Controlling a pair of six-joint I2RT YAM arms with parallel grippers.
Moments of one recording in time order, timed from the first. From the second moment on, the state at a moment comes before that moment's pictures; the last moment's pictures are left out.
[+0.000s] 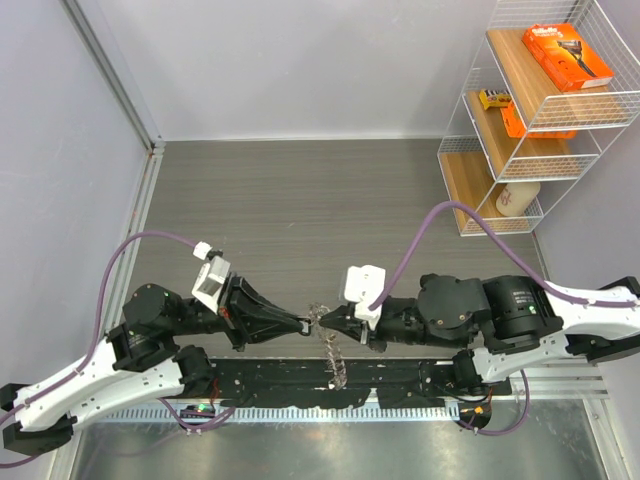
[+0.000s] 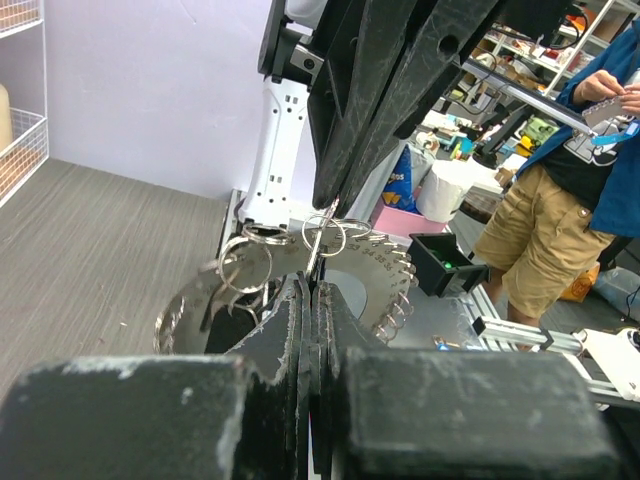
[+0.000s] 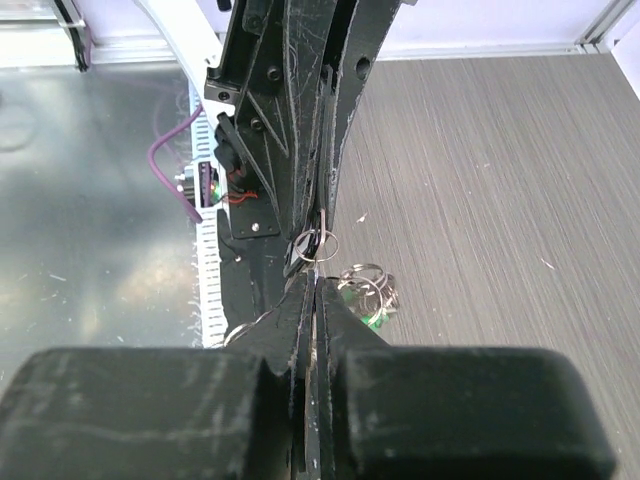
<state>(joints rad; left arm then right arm) -1.08 0.46 0.70 0.03 0.46 -0.47 1.68 1.09 1.52 -0.72 0.32 -0.02</state>
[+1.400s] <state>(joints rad) -1.08 0.44 0.68 0.07 0.48 -0.47 1.69 0.89 1.08 0.03 0.32 -0.14</state>
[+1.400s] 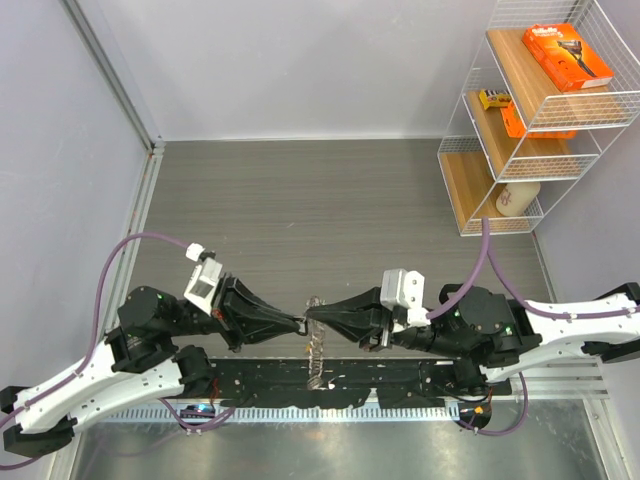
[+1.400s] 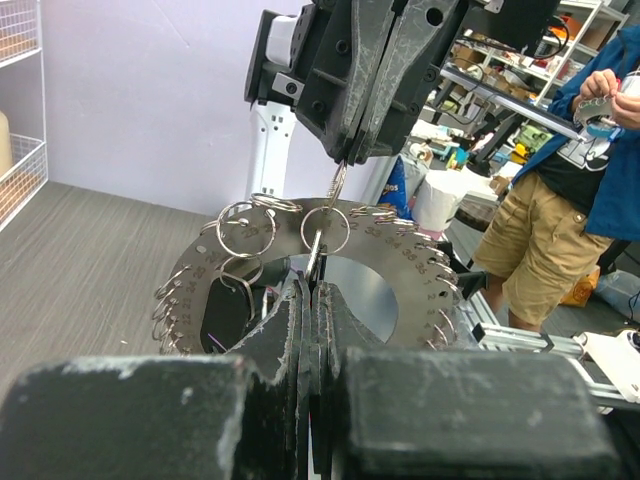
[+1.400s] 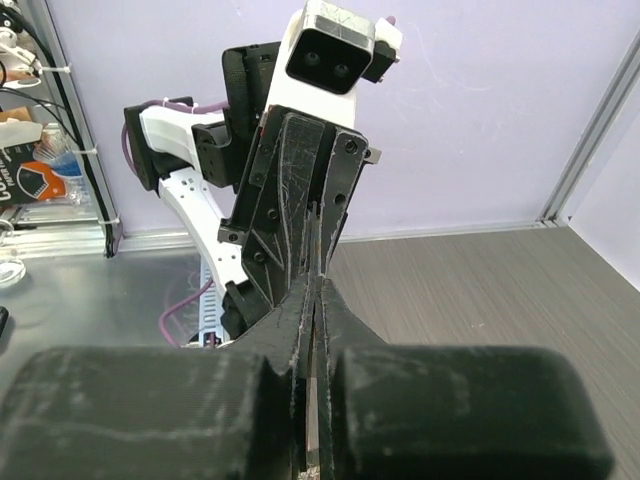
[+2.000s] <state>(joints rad) -1.08 0.41 0.66 0.00 0.49 -0.47 1.69 0.83 1.08 0.12 0.33 -0.13</state>
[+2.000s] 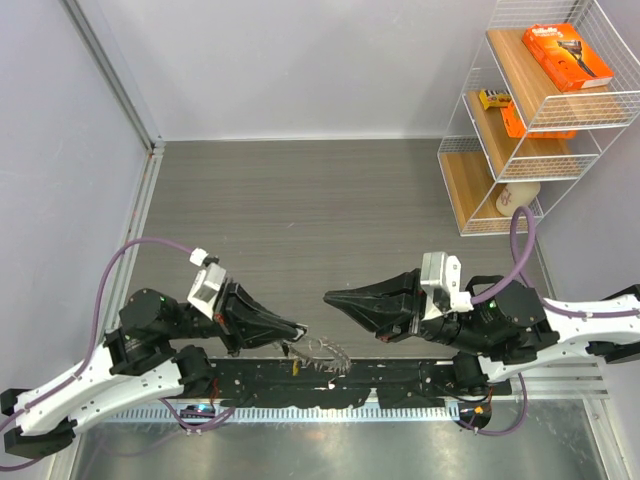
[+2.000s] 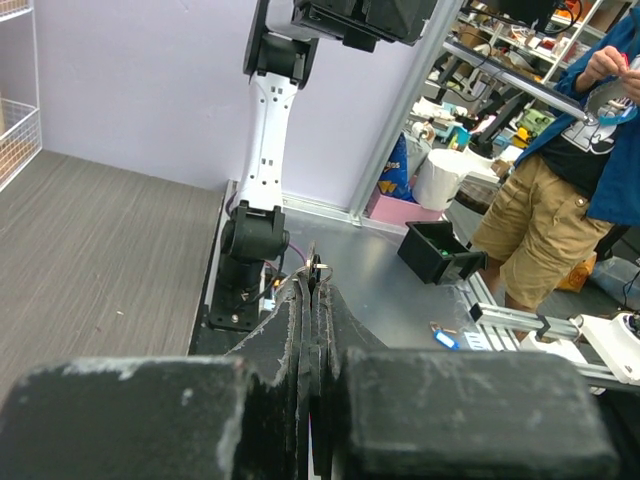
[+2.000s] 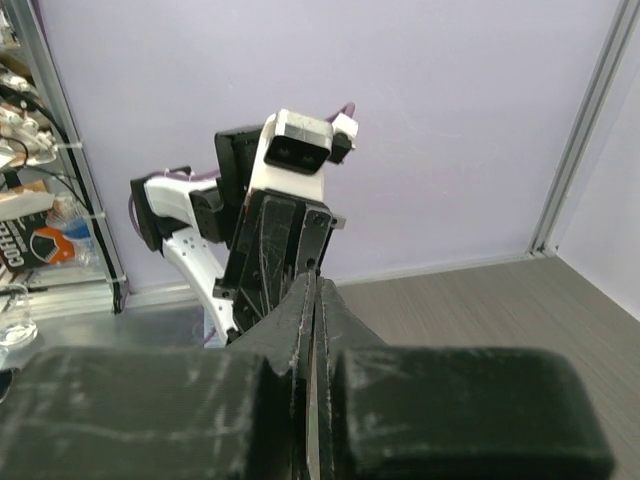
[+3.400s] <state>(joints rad) -1.08 0.47 0.83 -0.14 0.70 -0.45 1.69 1.03 1.45 -0.70 0.06 -0.22</state>
